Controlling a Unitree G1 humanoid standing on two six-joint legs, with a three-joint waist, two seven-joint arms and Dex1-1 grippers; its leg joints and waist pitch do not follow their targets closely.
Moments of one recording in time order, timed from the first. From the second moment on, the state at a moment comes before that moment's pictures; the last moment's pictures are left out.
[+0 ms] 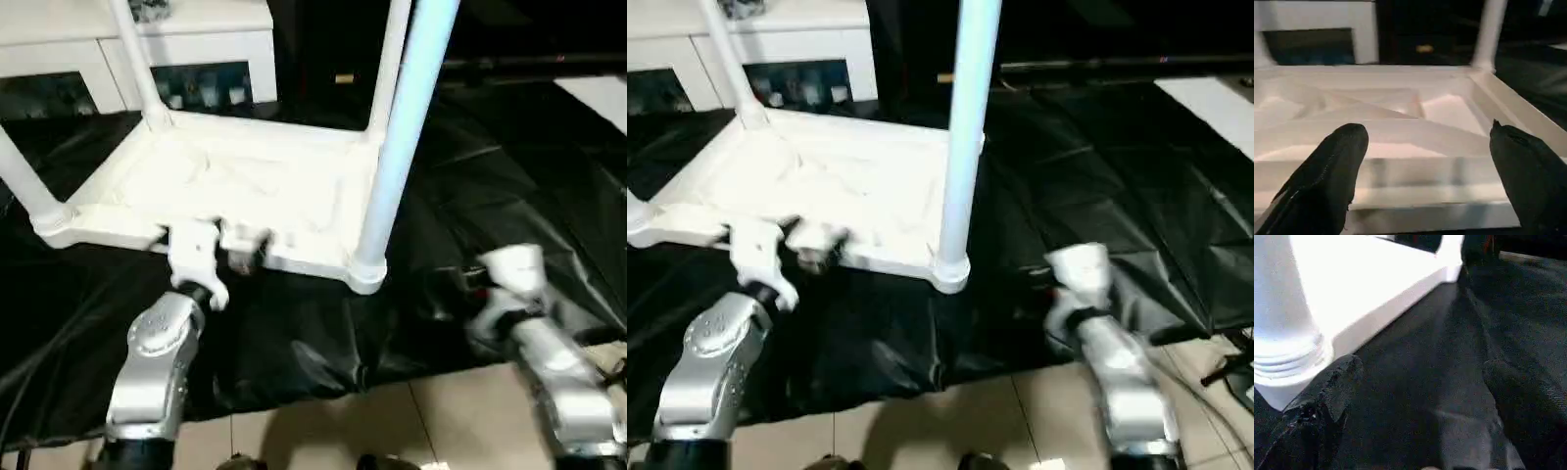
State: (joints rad) left arm -0.13 0.04 0.08 -0.10 -0.04 0.23 -0.25; right arm -0.07 -0.28 -0.05 -0.01 0.11 0.22 0.35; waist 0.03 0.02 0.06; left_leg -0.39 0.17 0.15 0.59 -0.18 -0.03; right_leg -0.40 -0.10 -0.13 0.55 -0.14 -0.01
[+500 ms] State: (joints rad) left arm -0.08 -0.02 0.04 -0.15 0.03 0.33 -0.10; right arm -0.02 -0.28 -0.09 -0.08 0.11 0.35 0.30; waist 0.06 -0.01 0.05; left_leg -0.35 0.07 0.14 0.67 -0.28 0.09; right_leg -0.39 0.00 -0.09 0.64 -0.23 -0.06
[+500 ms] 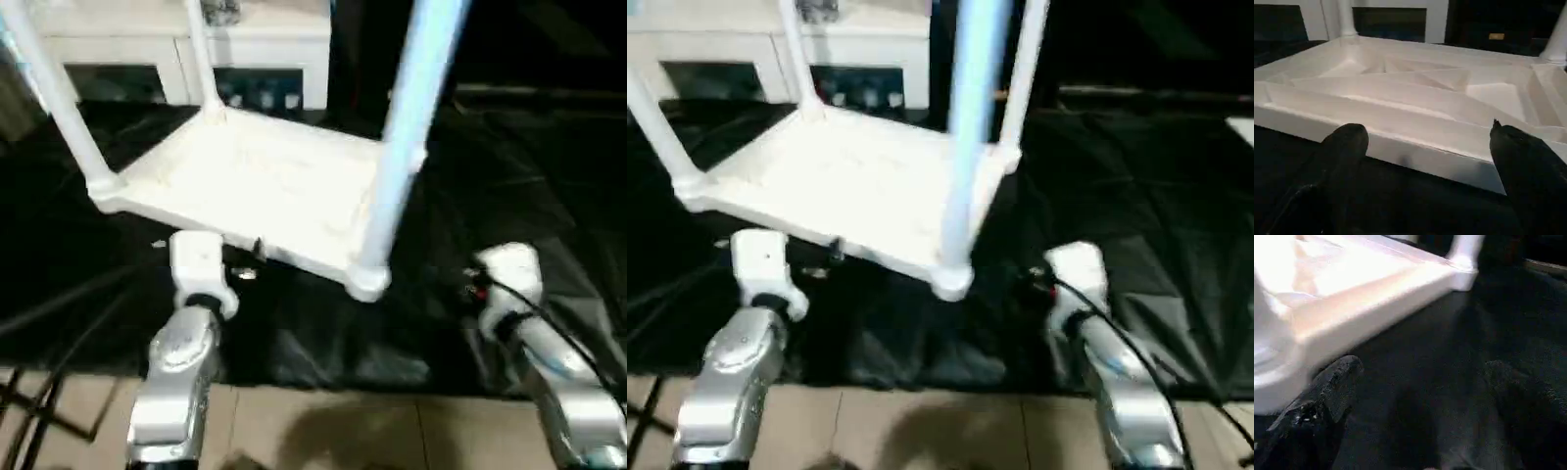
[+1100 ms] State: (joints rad) left arm -0.18 0.08 -0.04 -0.01 -0.10 0.23 -0.41; right arm 0.01 -0.30 -0.08 -0.15 0.15 0.39 0.32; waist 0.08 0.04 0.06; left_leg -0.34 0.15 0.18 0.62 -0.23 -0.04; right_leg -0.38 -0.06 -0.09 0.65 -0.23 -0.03
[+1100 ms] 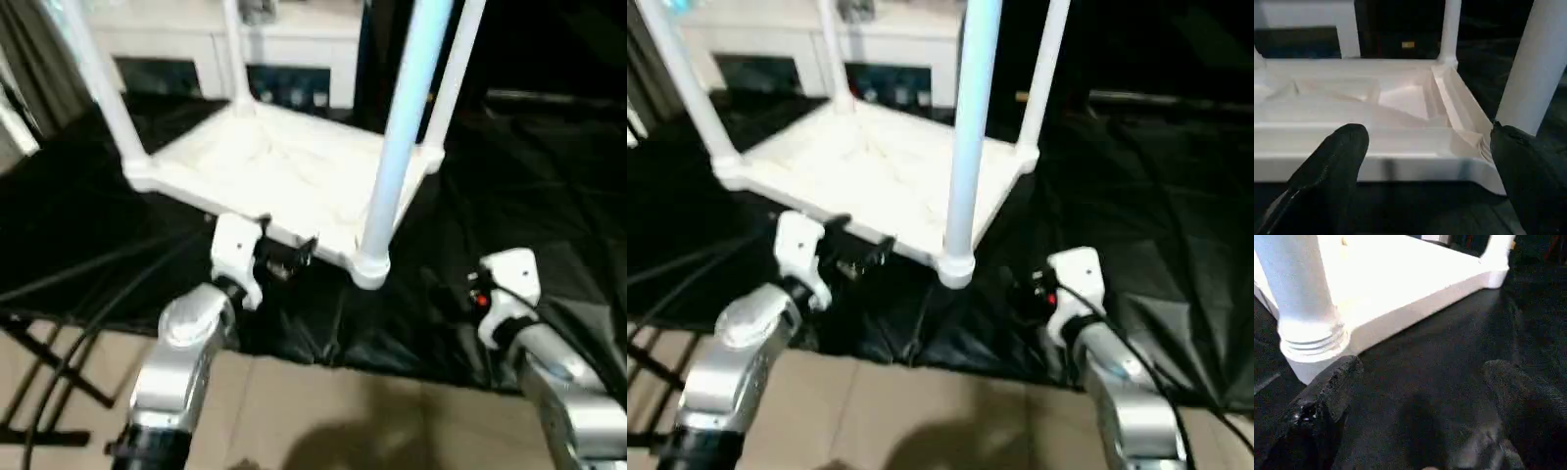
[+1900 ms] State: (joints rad) left arm -0.10 0.05 0.04 -0.06 -0.11 0.29 -0.25; right arm 0.01 -0.20 -0.03 -0.16 0.17 0.41 0.29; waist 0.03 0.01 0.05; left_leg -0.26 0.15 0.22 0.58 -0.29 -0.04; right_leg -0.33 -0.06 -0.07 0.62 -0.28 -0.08
